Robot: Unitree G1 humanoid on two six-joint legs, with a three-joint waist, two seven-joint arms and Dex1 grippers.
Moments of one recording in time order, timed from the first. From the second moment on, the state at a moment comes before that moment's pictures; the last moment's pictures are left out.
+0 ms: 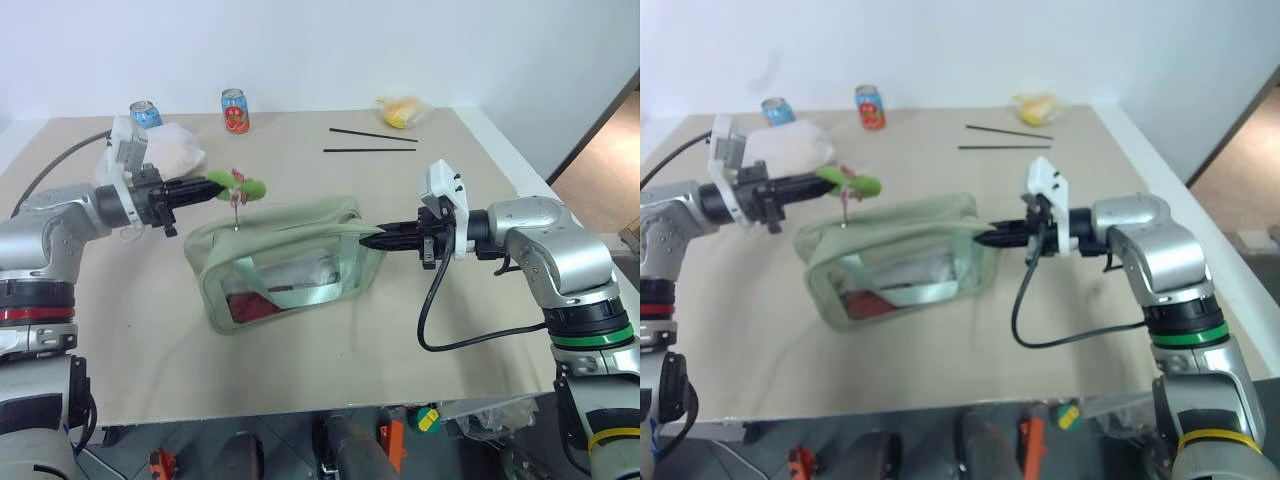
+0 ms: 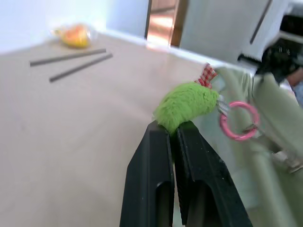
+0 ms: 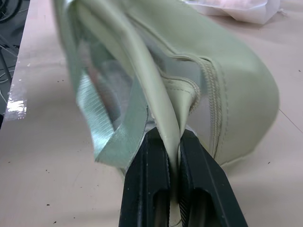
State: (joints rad) left arm -0.81 0.72 0.16 0.31 -0.55 0.60 -1.21; right arm -0.76 -0.74 0.11 -0.01 0.43 0.62 1.22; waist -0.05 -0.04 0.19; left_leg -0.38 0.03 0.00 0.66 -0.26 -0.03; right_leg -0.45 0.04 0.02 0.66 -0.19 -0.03
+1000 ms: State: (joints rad) left arm -0.77 0.77 0.06 0.05 -0.49 0.35 -1.30; right arm -0.77 -0.73 0.12 0.00 0.42 0.61 1.23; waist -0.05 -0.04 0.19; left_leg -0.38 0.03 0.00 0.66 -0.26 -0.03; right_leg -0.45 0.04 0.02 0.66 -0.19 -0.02
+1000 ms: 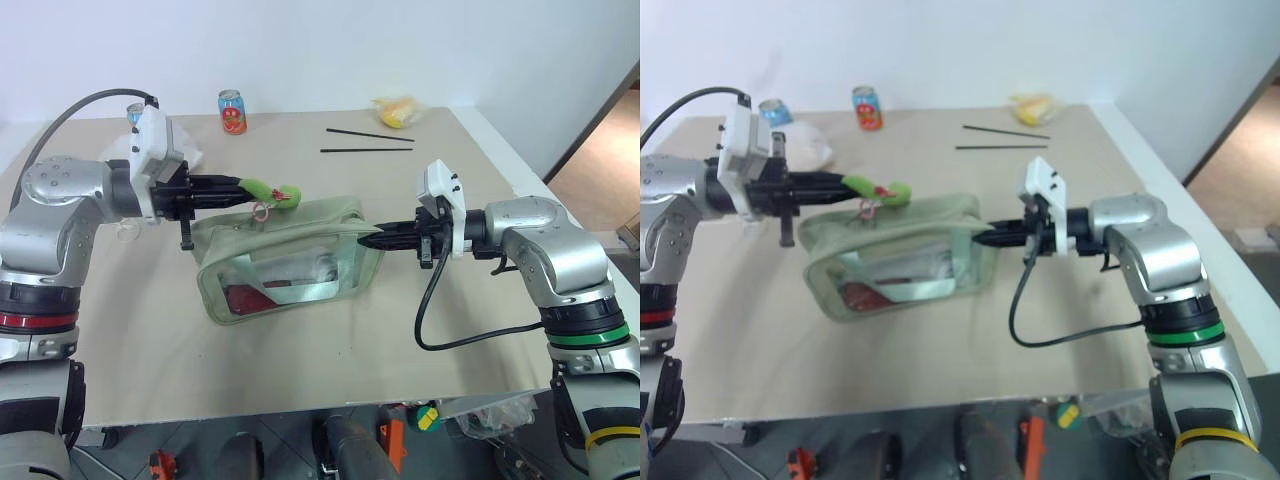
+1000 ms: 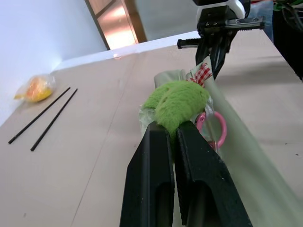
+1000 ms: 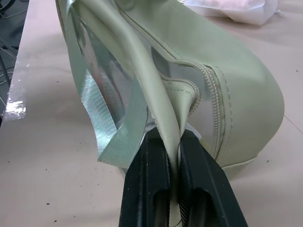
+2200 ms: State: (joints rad) left arm -0.73 1.01 0.26 0.15 -0.79 0.80 -1.36; right arm -0.78 -0.71 0.12 0.01 0.42 0.60 1.24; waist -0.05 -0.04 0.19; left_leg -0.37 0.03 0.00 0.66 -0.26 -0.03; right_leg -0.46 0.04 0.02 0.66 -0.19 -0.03
